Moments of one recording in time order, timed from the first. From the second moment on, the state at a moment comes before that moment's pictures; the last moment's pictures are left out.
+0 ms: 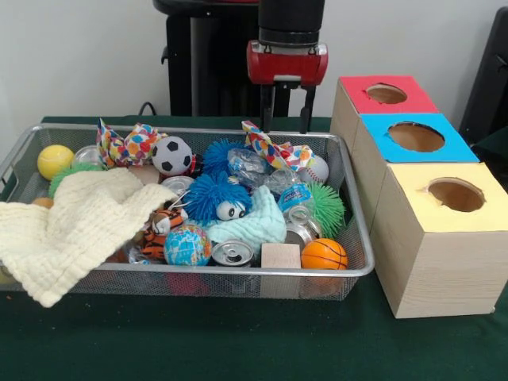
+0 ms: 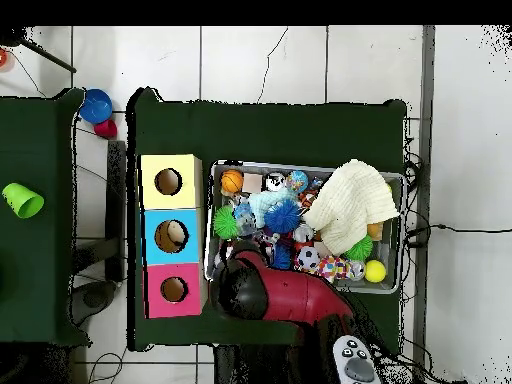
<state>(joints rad) -0.29 -0.79 0.06 2.03 -0.11 0.13 1.57</state>
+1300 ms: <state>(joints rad) -0.27 -0.60 0.03 1.99 -0.19 0.12 1.57</state>
